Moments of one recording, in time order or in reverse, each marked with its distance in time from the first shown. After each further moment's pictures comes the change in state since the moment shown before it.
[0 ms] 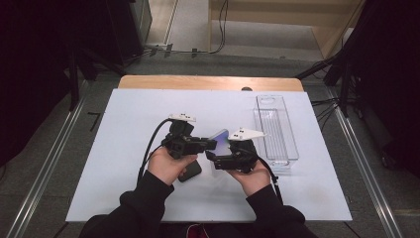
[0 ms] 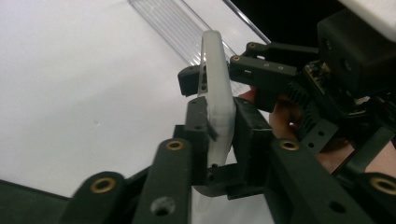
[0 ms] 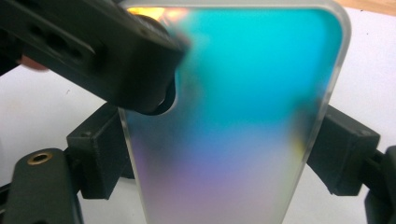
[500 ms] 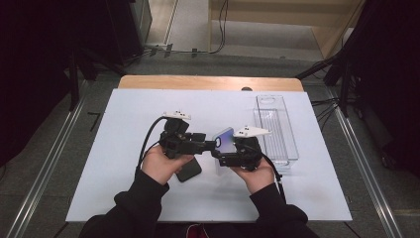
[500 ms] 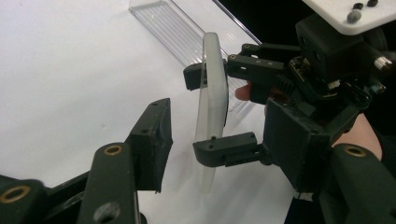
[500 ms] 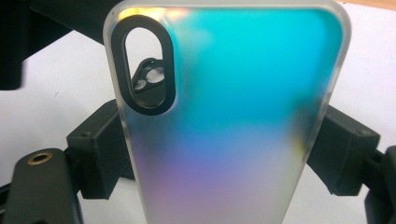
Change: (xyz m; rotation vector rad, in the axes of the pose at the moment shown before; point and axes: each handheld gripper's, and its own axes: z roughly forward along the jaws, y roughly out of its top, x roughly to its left) left arm 0.001 0.002 -0.012 -0.001 -0.006 0.037; right arm -0.014 0.000 -0.005 0.002 -0.019 0.036
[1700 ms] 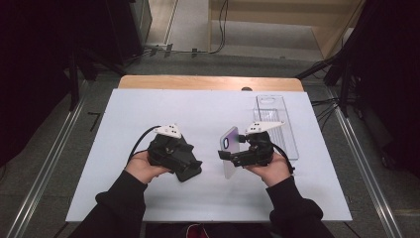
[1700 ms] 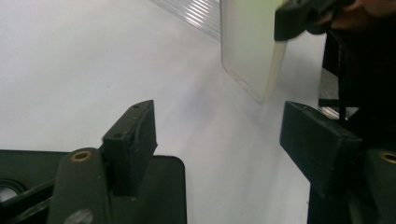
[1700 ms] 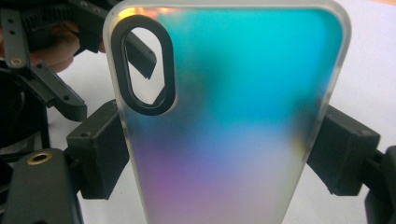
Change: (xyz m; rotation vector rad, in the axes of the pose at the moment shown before) left arm 0.036 -0.042 -0.008 0.120 -0.101 0.236; right arm -0.026 0.009 -0.024 0.035 0.226 -0.069
